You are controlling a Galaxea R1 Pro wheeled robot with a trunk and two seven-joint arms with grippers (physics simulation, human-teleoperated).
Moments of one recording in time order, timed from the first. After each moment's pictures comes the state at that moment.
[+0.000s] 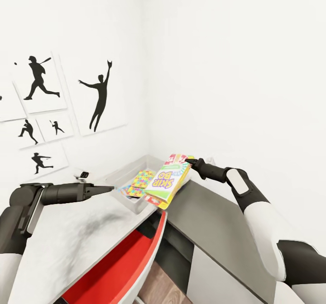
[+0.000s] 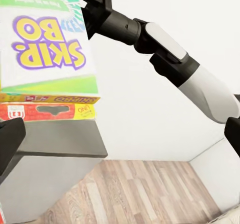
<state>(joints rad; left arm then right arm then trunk) -0.65 0.32 0.13 -1.31 0.11 1.03 -1.57 -1.02 -0.05 -0.05 -0.60 -0.84 0.76 0.35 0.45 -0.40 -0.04</state>
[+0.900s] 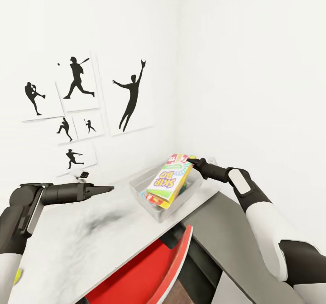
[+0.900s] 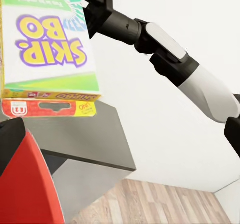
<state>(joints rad) -0.65 0.32 0.13 -1.31 0.11 1.03 -1.57 -1.02 -0.06 -0.05 -0.60 -0.84 0.76 0.35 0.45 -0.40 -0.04</state>
